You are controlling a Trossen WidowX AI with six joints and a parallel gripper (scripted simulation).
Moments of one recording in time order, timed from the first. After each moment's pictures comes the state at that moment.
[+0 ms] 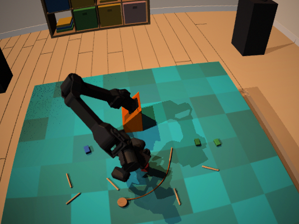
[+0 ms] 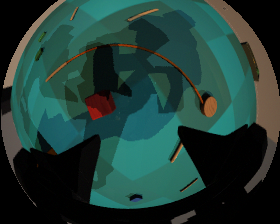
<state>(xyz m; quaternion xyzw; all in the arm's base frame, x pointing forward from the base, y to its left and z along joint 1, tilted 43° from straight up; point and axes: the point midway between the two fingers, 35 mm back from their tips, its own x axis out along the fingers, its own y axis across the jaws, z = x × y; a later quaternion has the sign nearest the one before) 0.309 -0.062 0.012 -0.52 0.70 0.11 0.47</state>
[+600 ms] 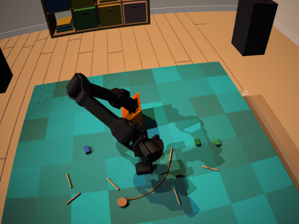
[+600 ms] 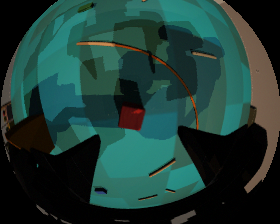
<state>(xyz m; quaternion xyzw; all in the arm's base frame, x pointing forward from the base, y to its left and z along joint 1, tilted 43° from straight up) 0.293 -0.021 -0.017 -0.64 0.66 0.28 0.29</state>
